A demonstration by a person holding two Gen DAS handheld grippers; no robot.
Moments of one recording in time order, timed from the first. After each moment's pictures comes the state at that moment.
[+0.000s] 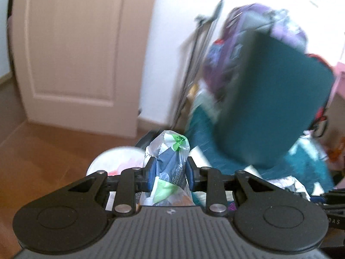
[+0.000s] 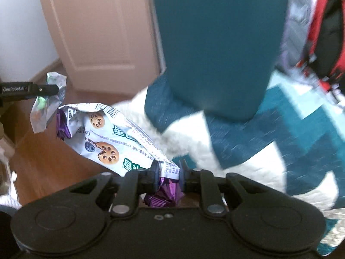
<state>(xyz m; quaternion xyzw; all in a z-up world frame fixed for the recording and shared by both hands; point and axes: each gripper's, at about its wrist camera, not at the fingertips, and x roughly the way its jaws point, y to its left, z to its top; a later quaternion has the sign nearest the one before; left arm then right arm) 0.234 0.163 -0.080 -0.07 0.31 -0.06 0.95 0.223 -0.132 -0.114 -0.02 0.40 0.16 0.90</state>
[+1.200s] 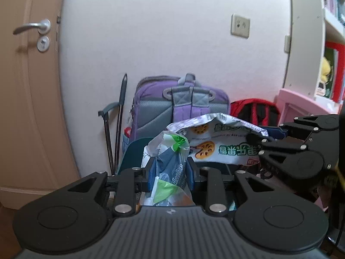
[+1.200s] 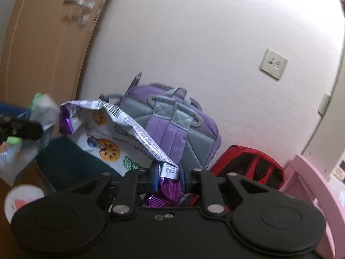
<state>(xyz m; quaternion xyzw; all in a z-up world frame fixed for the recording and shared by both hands) 0.321 -0.031 0.136 0.01 0.22 -0.16 0.96 0.314 -0.199 0.127 -0.19 0.18 0.00 0.96</state>
